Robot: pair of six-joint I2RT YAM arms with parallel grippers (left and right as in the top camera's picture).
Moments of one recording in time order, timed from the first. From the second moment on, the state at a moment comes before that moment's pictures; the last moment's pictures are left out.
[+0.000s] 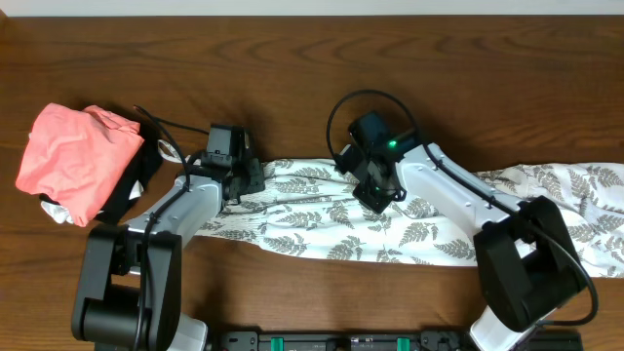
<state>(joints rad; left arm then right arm) -0.18 1.67 0.80 -0.26 0.07 -0.34 0.54 1.84 1.20 -0.84 -0.03 -0.34</state>
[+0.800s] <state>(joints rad) -0.18 1.67 0.80 -0.27 0.07 -0.34 0.80 1.83 1.23 -1.04 -0.10 -0.36</state>
